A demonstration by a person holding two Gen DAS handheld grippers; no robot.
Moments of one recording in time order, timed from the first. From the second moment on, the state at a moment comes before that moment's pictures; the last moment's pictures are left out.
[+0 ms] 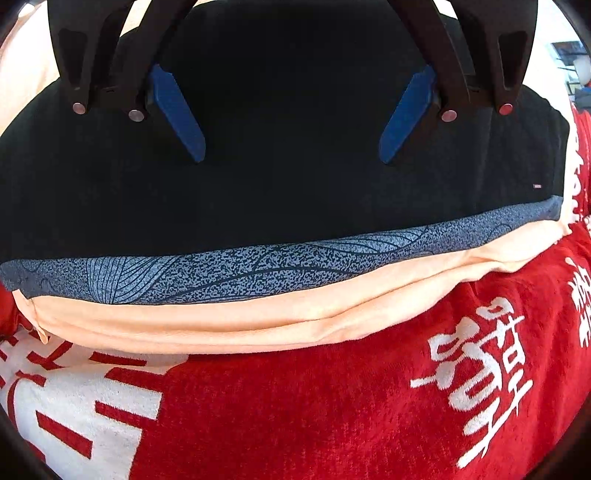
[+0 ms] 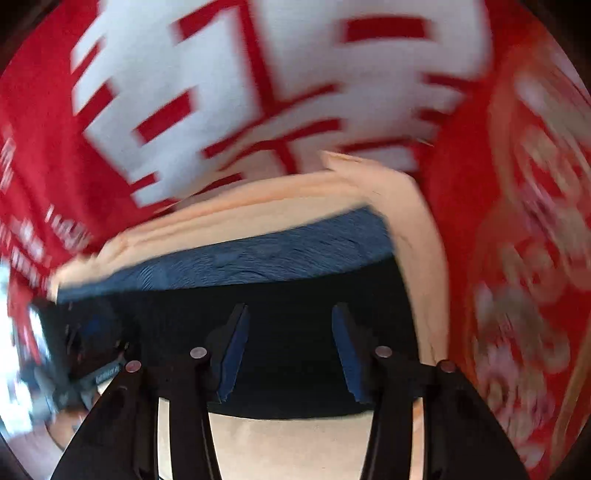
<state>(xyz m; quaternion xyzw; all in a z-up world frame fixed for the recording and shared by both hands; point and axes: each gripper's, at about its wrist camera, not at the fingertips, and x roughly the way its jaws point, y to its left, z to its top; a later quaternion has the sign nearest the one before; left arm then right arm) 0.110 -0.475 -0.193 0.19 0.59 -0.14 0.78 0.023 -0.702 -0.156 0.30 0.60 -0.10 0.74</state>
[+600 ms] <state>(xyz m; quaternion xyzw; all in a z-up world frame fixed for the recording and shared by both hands) 0.094 -0.508 -0.176 0.17 0.57 -0.19 0.78 -0.040 -0.694 -0.197 0.42 0.53 -0.18 0.71</state>
